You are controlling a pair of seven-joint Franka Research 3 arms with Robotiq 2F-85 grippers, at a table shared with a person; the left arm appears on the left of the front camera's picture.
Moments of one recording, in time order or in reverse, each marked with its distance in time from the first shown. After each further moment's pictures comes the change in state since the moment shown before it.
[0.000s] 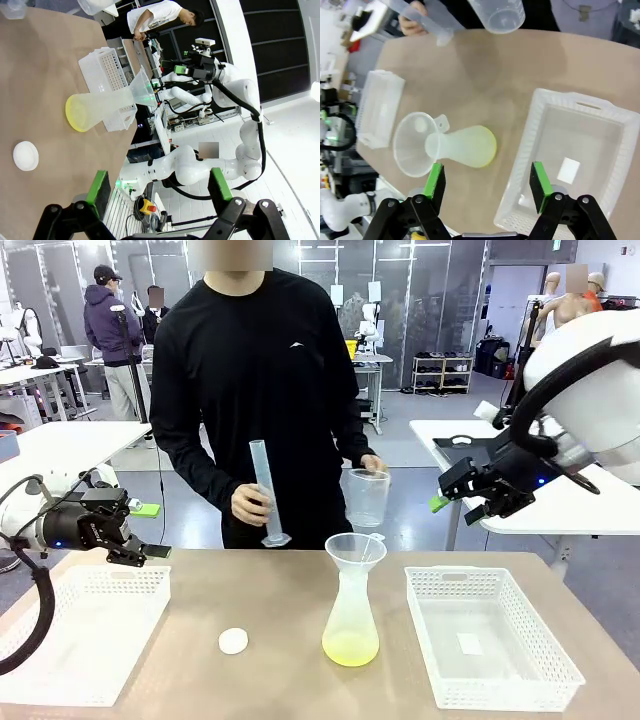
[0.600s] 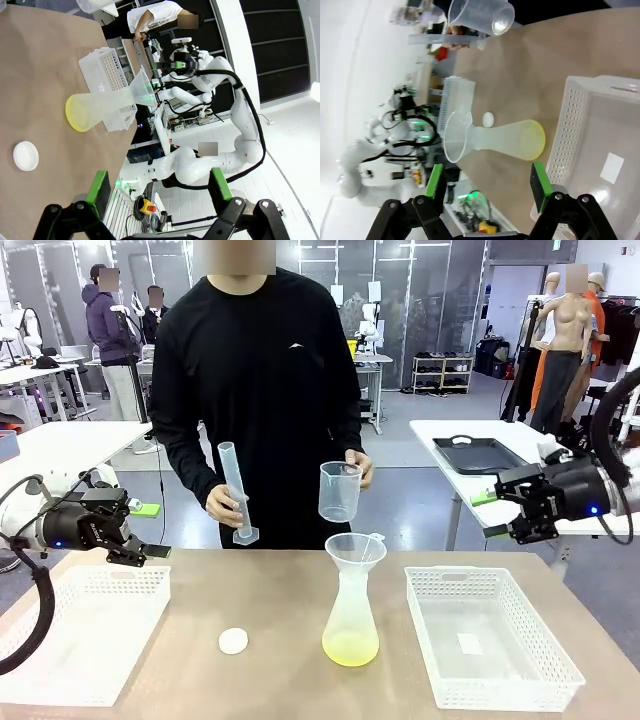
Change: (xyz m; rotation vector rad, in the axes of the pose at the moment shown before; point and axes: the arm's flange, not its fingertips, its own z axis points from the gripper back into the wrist) left arm 0.000 0.000 0.000 0.000 0.000 0.000; right arm -0.006 -0.114 0.002 0.488 0.010 -0.240
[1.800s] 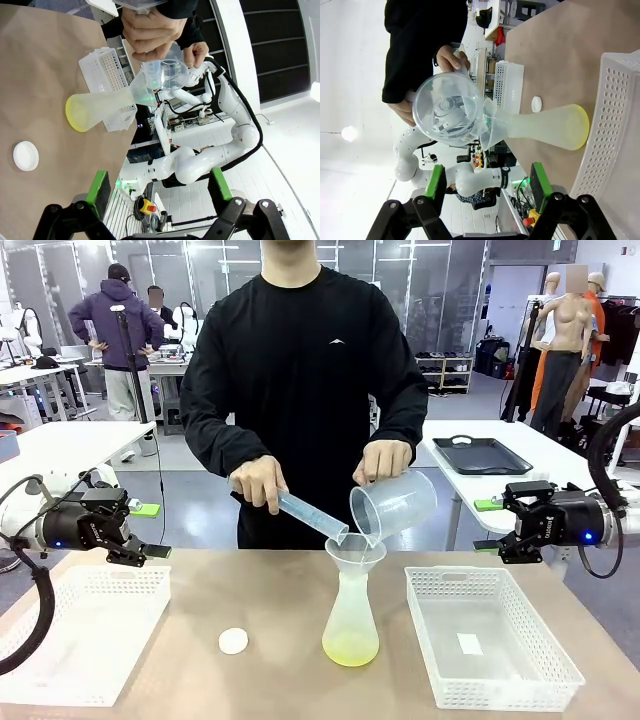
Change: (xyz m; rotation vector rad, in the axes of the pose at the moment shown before) left arm 0.000 0.000 0.000 0.000 0.000 0.000; right arm 0.000 -0.072 -0.018 0.357 0.103 -0.182
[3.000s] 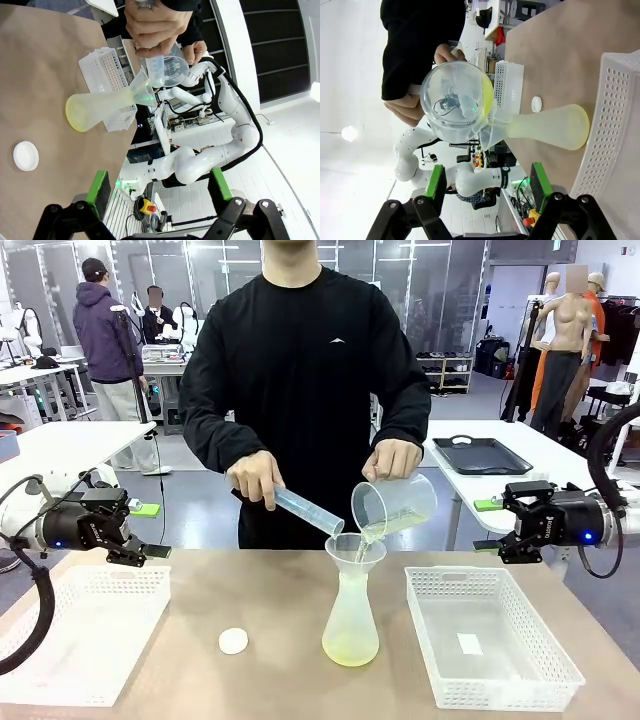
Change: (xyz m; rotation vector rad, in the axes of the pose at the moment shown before) left arm 0.000 0.000 0.000 0.000 0.000 0.000; right arm 0.000 0.000 0.000 0.000 0.000 0.000
